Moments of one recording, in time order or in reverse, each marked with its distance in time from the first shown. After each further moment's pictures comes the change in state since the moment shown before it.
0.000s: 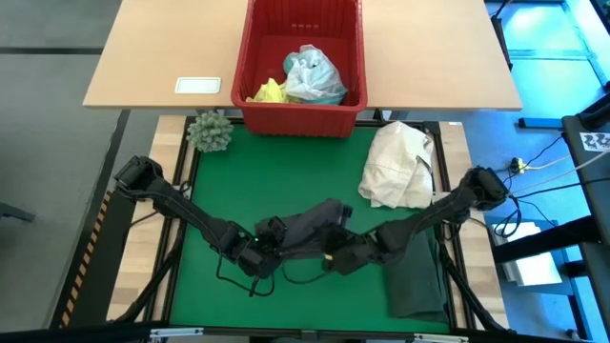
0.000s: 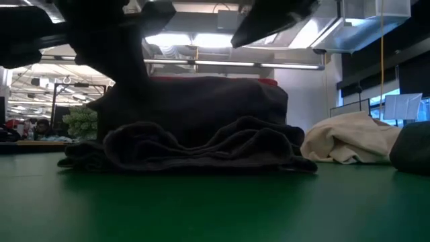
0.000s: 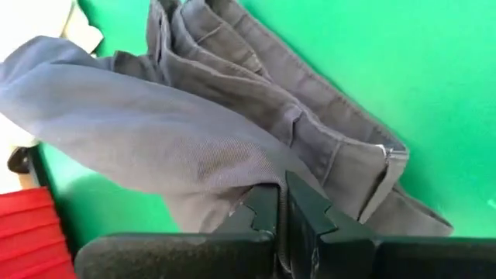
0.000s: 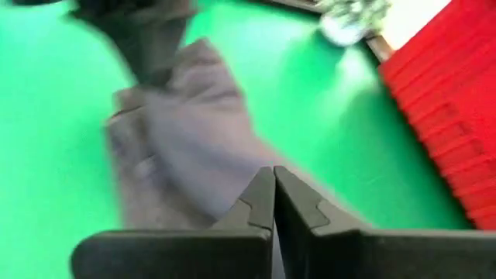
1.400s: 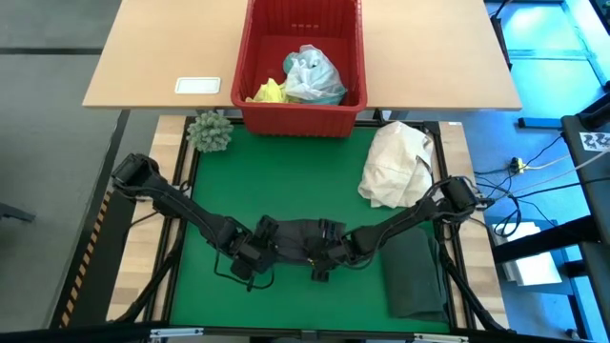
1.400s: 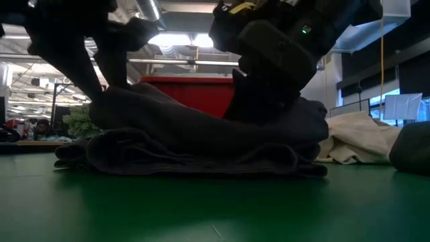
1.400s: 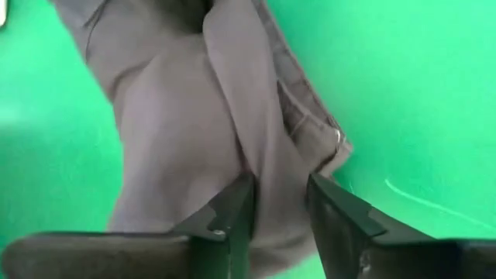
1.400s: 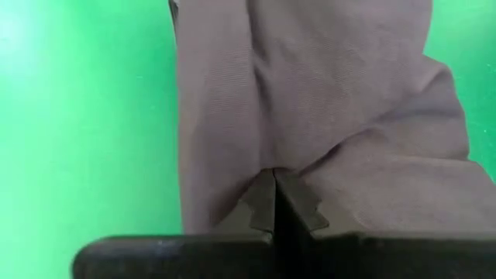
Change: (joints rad) left arm 0.023 -0.056 -0.003 -0.129 0.179 -0.251; right arm -0.066 0.266 -0.015 0.127 -0.430 0.164
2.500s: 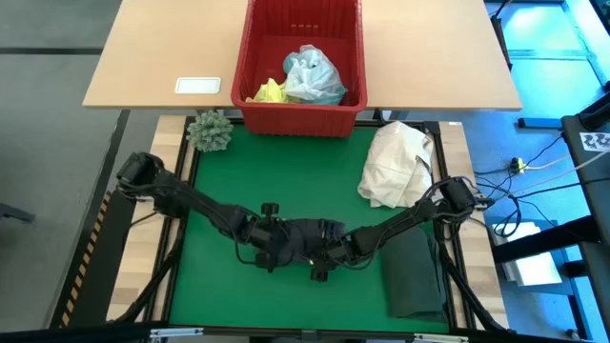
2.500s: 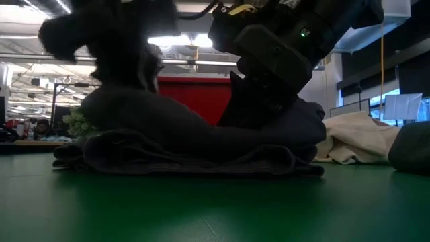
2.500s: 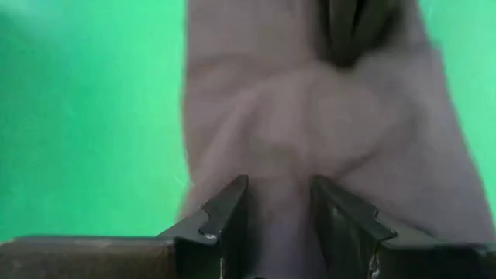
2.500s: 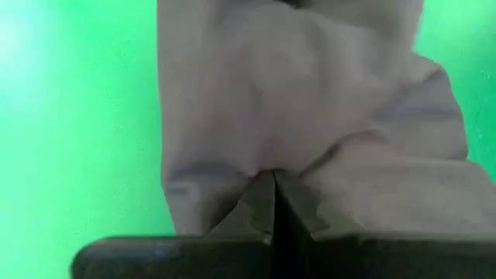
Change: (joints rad) left arm 0.135 0.037 -0.071 0.203 -0.021 -0.350; right arm 0.000 0.004 -0.004 0.036 0.026 -0.005
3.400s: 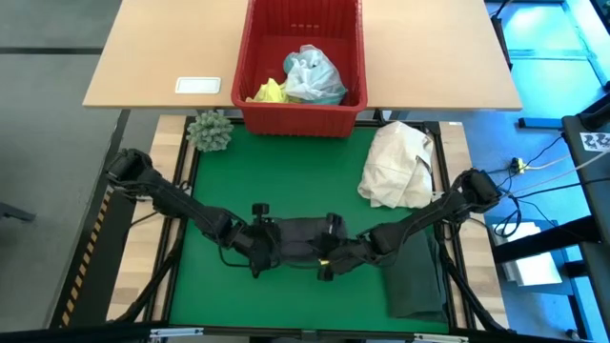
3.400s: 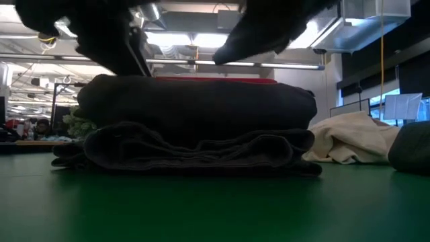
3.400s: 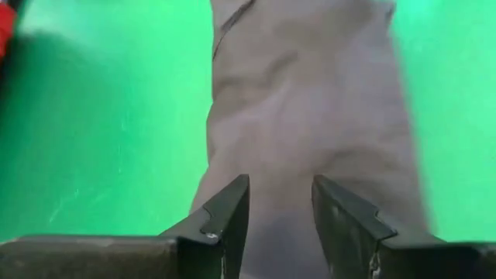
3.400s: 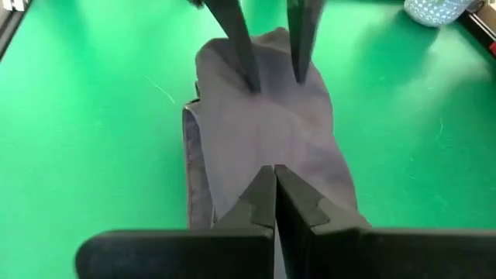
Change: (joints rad) left arm -0.106 -0.120 -0.053 0.032 -0.186 -0.042; right arm 0.059 -0.218 -0.054 0.063 0.194 -0.127
